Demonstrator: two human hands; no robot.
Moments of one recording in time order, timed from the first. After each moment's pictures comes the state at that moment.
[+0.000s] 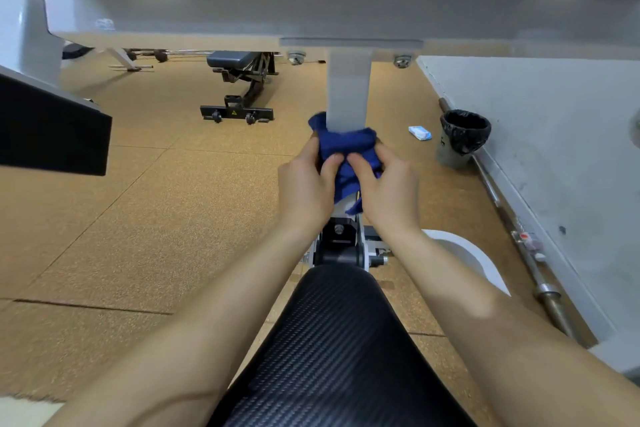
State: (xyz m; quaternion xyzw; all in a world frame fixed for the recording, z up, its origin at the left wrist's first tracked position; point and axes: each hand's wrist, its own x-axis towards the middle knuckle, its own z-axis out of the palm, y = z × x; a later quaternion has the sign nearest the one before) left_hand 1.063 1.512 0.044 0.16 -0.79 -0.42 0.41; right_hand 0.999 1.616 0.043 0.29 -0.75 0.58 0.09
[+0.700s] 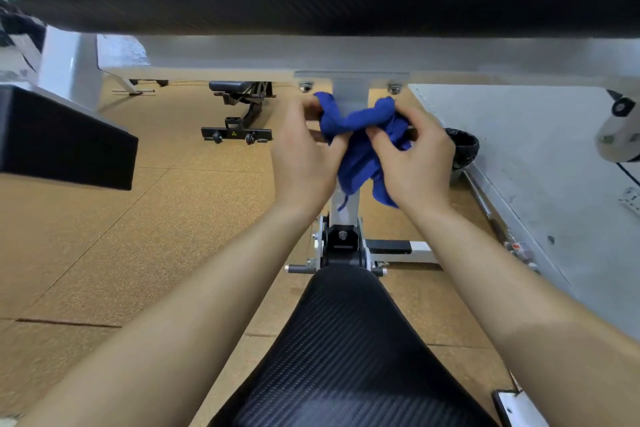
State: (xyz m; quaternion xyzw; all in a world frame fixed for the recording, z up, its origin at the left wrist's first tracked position) left_hand 1.095 1.523 0.118 0.10 -0.74 -0.40 0.52; right_hand 1.021 1.641 0.113 0.31 -0.71 0.59 0.23
